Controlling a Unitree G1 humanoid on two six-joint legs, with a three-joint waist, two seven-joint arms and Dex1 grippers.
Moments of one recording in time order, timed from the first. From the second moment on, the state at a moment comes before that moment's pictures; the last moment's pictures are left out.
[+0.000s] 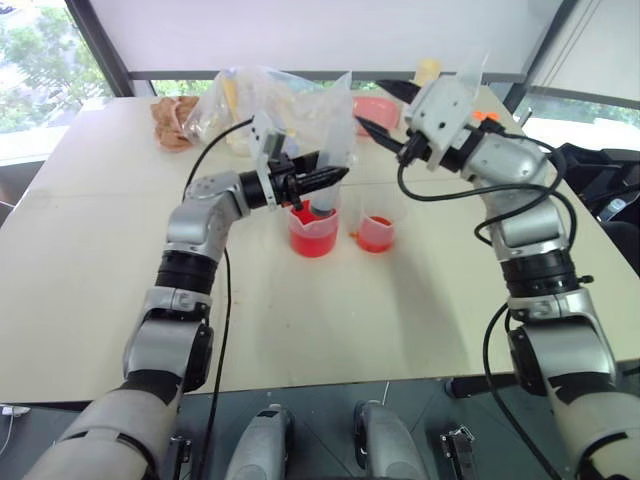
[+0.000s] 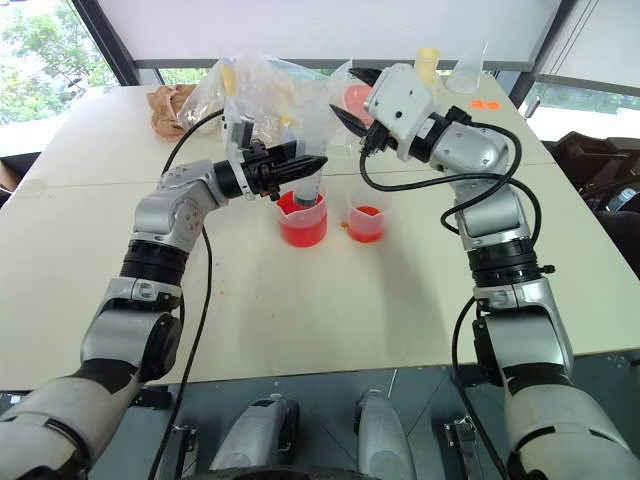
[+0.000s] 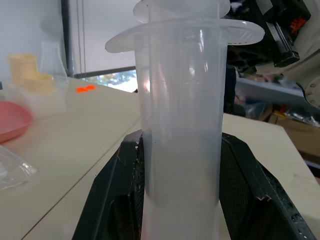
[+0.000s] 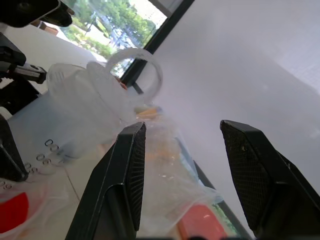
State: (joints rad) left arm -0.95 0.27 0.02 0.51 -0.40 0.32 -1.06; right arm -0.94 -0.51 0.10 0.28 0.04 -0.12 0.69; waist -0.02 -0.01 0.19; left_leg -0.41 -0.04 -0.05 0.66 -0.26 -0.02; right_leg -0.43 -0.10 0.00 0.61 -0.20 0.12
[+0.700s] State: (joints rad) left arm -0.96 0.26 0.03 0.61 -0.36 0.23 -1.01; right arm -0.97 -0.47 0.11 0.31 0.00 -0.16 0.71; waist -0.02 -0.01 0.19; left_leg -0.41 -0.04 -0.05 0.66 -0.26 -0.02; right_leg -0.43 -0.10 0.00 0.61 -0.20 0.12
